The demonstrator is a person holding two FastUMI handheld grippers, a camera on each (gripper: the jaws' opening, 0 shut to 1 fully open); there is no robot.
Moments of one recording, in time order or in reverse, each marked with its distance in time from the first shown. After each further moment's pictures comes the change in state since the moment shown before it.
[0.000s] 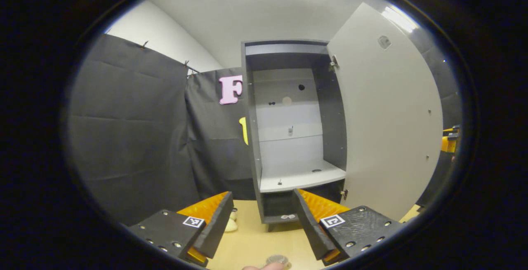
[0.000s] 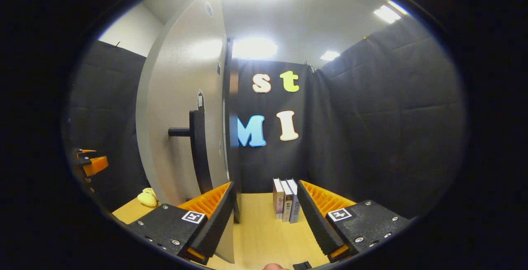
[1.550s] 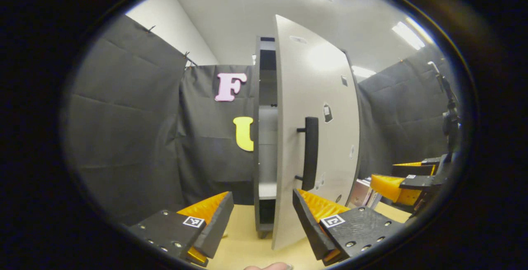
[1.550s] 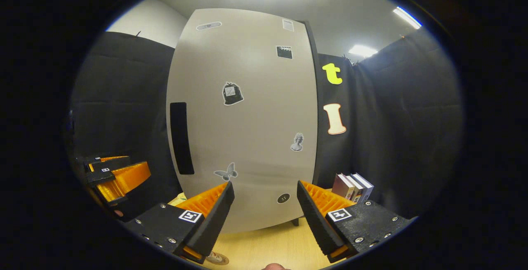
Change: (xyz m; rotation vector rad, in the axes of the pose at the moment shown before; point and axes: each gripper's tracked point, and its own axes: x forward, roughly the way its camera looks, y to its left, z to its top) left arm 0.043 0.008 -0.009 -0.108 -0.049 -0.109; right arm -0.187 0.069 -0.003 0.024 0.044 0.175
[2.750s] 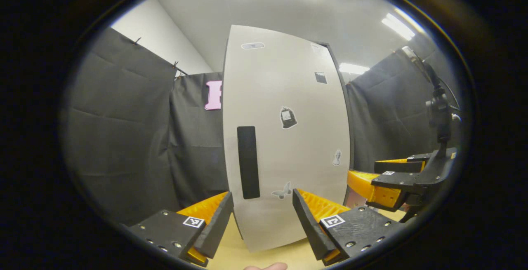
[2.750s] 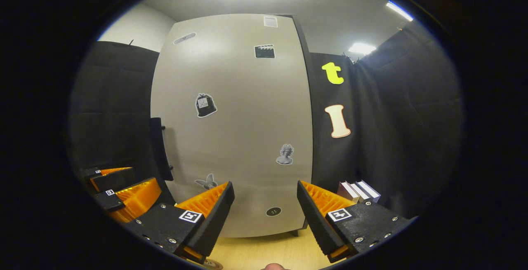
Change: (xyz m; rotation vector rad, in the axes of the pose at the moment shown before) left arm 0.025 -0.063 -0.005 0.052 -0.018 0.029; right arm 0.040 -0.034 0.024 0.023 -0.030 0.031
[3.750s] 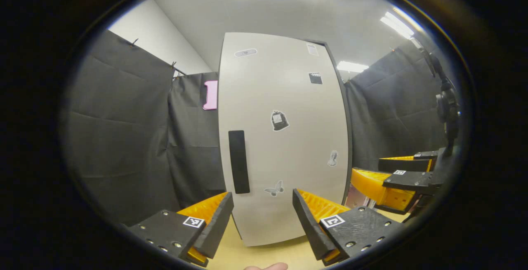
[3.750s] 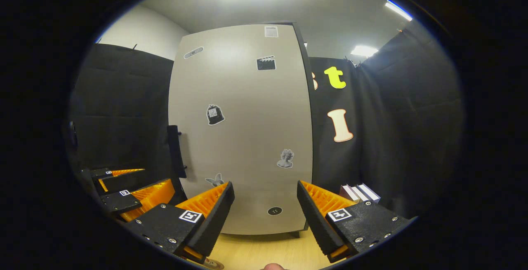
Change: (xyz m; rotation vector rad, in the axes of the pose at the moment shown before) left arm 0.009 -0.008 0.007 0.023 0.007 0.002; right arm -0.015 0.001 0.015 0.009 -0.032 0.025
